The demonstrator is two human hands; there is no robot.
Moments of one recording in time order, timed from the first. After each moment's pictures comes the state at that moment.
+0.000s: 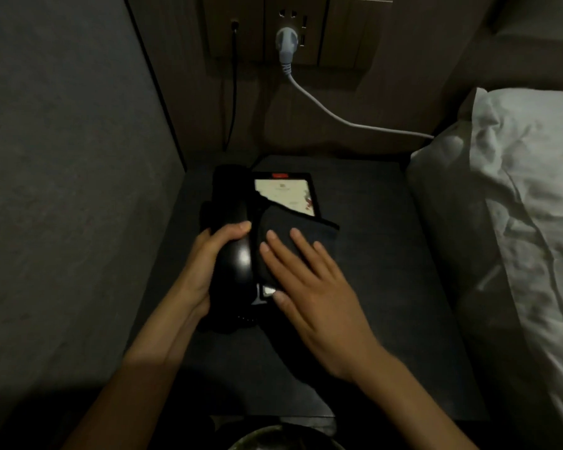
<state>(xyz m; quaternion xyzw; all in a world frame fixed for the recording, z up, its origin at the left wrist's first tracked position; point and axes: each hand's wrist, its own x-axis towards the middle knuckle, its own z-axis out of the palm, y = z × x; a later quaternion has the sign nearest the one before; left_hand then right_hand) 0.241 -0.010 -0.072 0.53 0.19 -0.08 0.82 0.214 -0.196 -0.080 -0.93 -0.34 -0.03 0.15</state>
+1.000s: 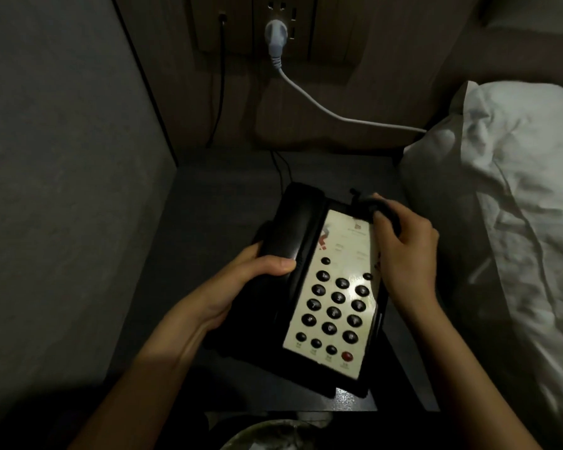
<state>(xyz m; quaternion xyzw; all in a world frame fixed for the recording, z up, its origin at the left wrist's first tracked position) 0.226 -0.037 -0.072 0.58 0.06 -0.26 0.77 0.266 -0.257 -0.056 -0.86 0.03 -0.16 0.49</state>
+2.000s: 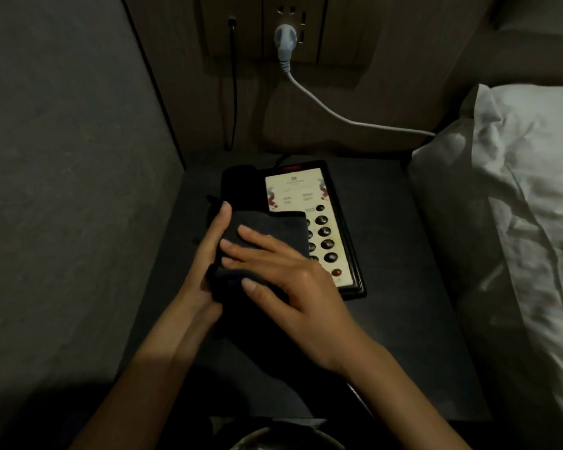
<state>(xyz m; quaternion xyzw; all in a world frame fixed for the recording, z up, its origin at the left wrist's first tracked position) 0.240 -0.018 -0.070 0.41 0.17 -0.16 0.88 0.218 -0.169 -0.044 -0.81 -0.35 0.02 0.47</state>
